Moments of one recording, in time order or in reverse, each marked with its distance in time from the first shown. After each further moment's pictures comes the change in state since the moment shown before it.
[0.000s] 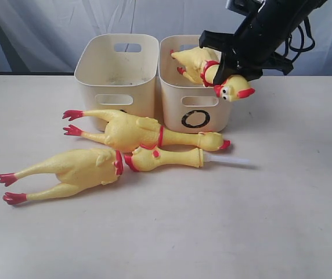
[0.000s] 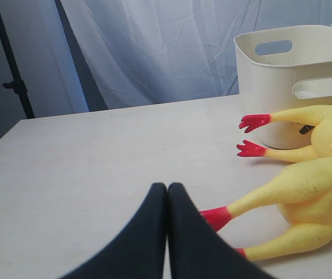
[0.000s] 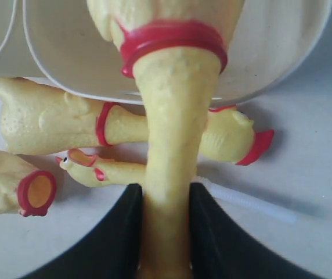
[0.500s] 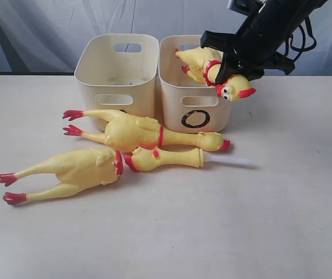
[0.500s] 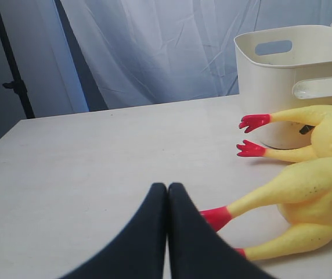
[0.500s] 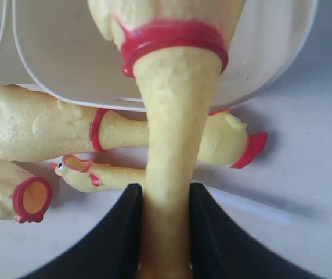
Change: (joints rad) left arm 0.000 0.000 0.000 0.000 0.000 0.000; right arm 0.000 0.002 0.000 -0.015 -0.009 0.018
